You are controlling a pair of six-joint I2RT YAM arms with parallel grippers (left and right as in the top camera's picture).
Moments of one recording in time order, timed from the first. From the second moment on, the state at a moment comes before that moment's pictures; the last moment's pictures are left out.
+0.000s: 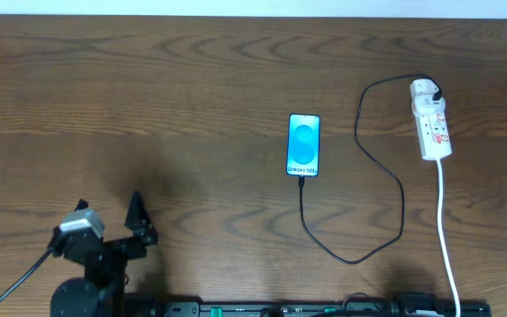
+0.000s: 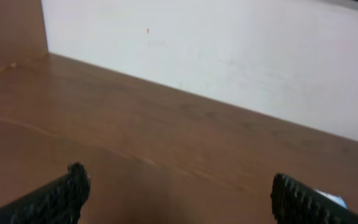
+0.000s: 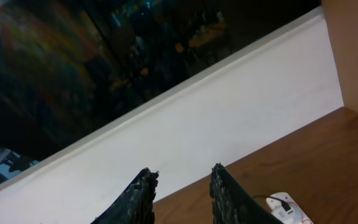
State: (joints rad) left arm 0.05 0.01 0.48 -0.61 -0.04 -0.25; right arm -0.04 0.92 1.72 -0.83 0.09 0.49
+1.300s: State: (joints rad) left arm 0.05 0.01 0.01 0.00 -0.04 -0.33; right arm -0.04 0.92 1.72 -0.83 0.09 0.49
